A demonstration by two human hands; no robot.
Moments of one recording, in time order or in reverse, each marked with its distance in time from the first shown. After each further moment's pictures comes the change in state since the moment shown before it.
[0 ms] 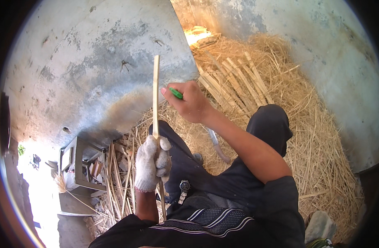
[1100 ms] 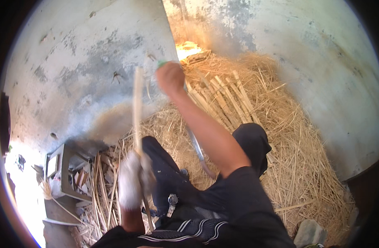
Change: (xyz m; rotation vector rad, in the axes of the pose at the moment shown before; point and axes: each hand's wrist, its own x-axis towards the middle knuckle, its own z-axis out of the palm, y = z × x) left_hand -0.015 0.023 -0.002 -0.095 0.018 -0.034; right_hand 0.144 0.085 0.025 -1.305 0.273 0.068
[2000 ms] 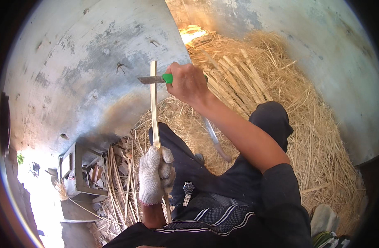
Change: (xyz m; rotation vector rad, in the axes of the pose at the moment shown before) left_hand -0.001 -0.017 0.001 0.024 0.034 -0.039; right_hand -0.084 0.017 -0.084 0.710 0.109 -0.122
